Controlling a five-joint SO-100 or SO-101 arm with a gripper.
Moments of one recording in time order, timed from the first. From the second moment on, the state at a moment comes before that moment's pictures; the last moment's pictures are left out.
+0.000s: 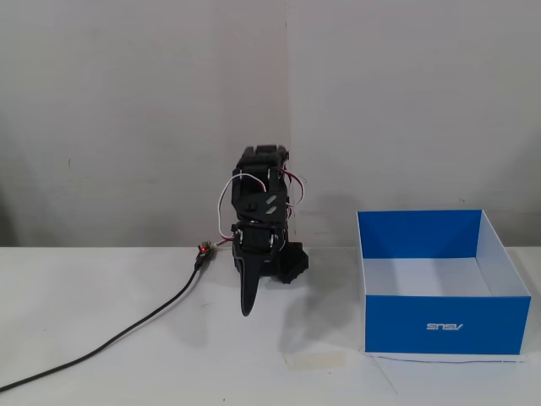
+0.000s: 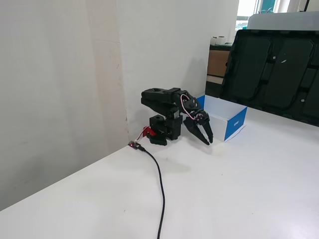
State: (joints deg) arm -5.2 170.2 161.5 54.3 -2.2
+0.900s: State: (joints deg) arm -3.4 189.7 172.3 64.2 6.2
